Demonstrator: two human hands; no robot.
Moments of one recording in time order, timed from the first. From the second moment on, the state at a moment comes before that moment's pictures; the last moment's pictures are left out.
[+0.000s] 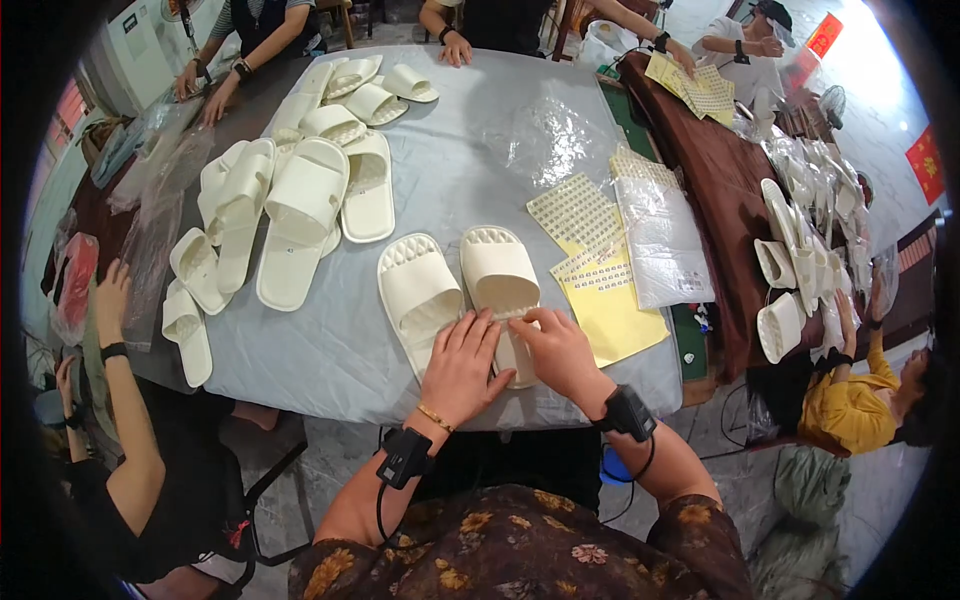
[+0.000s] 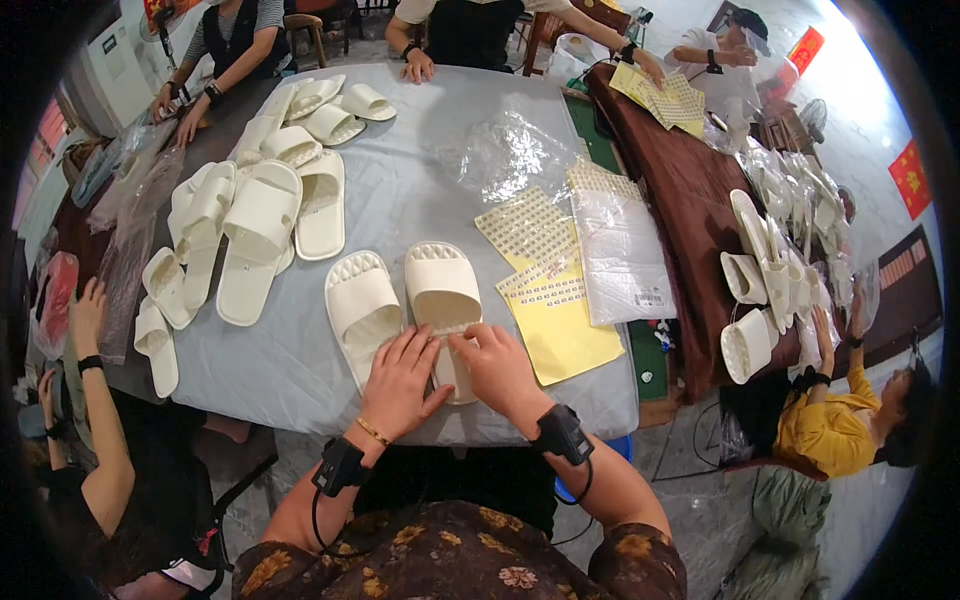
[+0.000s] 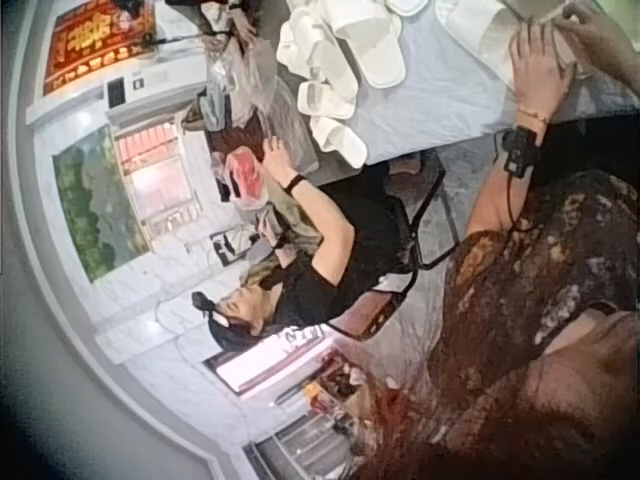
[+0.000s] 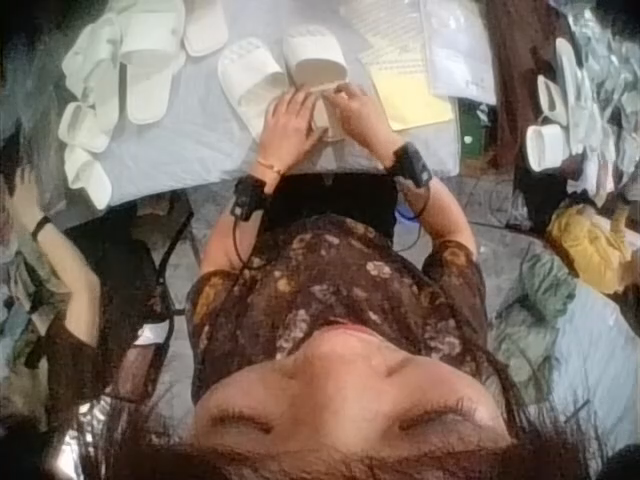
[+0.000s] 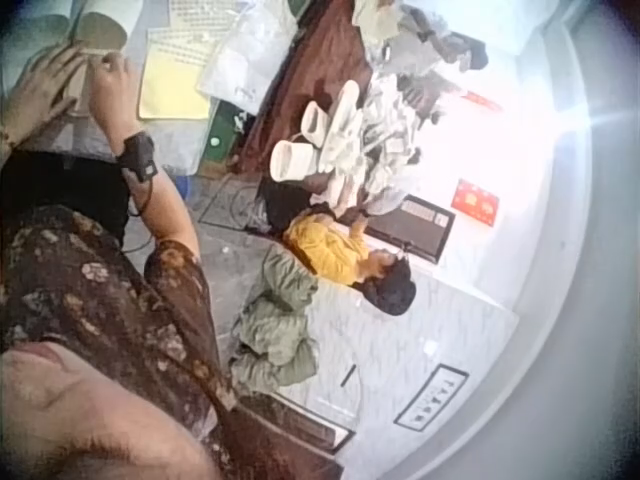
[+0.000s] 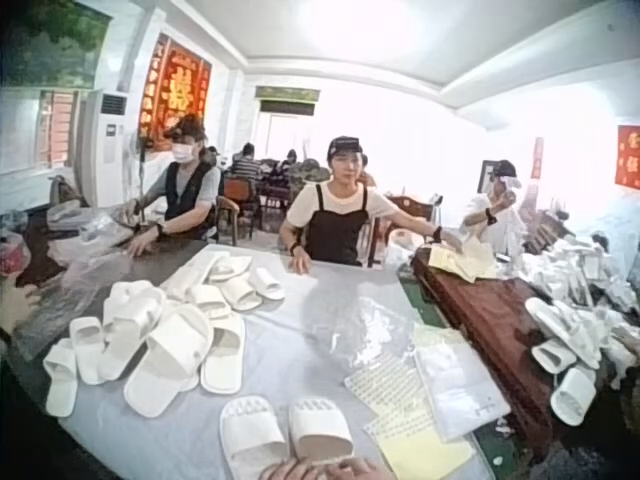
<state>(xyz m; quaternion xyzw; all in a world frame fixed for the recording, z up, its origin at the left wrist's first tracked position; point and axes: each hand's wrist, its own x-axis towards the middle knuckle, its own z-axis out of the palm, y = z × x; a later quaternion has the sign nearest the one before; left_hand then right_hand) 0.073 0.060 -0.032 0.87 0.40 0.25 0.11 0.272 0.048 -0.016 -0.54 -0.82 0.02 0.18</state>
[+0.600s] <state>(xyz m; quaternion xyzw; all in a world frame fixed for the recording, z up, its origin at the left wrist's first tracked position) 0.068 0.071 -0.031 0.88 0.38 0.24 0.15 0.282 0.047 0.009 -0.57 -0.74 0.12 0.33</state>
